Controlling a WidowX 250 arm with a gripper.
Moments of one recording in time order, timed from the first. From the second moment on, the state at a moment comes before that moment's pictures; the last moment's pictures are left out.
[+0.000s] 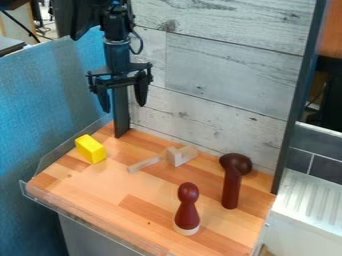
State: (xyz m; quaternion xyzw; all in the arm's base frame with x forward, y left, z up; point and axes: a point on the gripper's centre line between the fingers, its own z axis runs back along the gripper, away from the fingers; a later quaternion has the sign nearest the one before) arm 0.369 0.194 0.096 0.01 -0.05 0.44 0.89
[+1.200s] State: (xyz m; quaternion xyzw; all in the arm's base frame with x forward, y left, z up) arm 0.415 0.161 0.019 0.08 -0.06 0.63 0.77
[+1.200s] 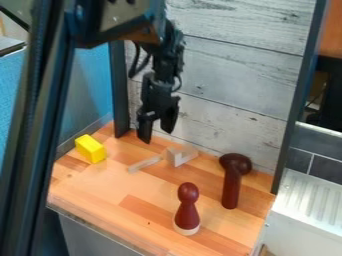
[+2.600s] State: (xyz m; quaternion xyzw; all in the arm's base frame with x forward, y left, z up) arm 0.436 0.142 -0.010 0.04 -0.07 0.57 0.82
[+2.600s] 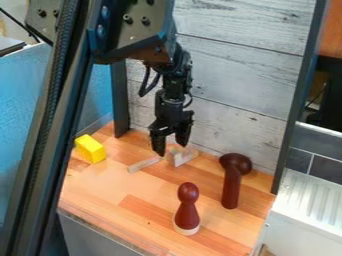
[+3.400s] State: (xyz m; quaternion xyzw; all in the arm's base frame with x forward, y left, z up) arm 0.444 0.160 -0.034 0.04 -0.04 0.56 0.83
